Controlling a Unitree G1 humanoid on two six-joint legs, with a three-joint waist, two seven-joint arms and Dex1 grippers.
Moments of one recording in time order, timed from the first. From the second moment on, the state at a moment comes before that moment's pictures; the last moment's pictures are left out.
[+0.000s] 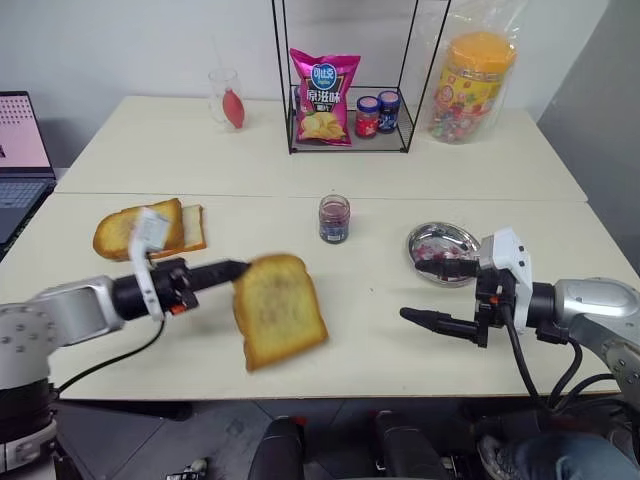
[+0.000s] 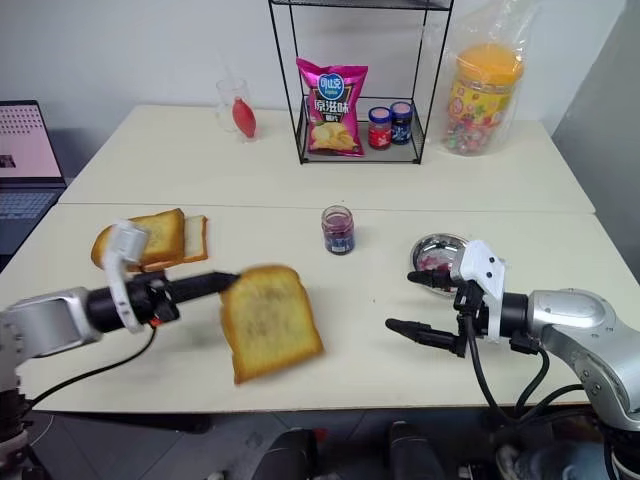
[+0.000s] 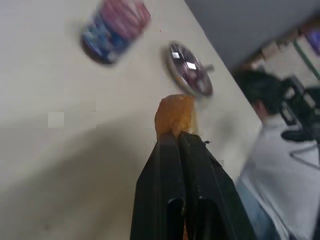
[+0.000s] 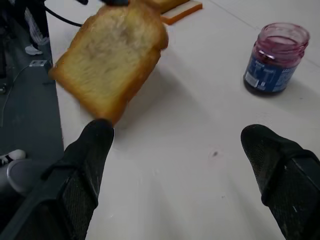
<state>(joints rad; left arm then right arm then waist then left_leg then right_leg) -0.26 0.87 0.33 -0.16 -1.18 1.24 -0.71 -0.19 -0.83 -0.11 -0.61 0.70 0.79 0.89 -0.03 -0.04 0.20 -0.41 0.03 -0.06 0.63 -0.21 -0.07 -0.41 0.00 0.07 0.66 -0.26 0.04</state>
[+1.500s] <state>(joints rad) -0.60 0.60 -0.03 0.33 -0.28 0.28 -1.00 0.09 -0.79 -0.25 -0.76 0.64 0.66 0.70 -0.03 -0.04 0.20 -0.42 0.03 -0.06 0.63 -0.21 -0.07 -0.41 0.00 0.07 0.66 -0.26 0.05</state>
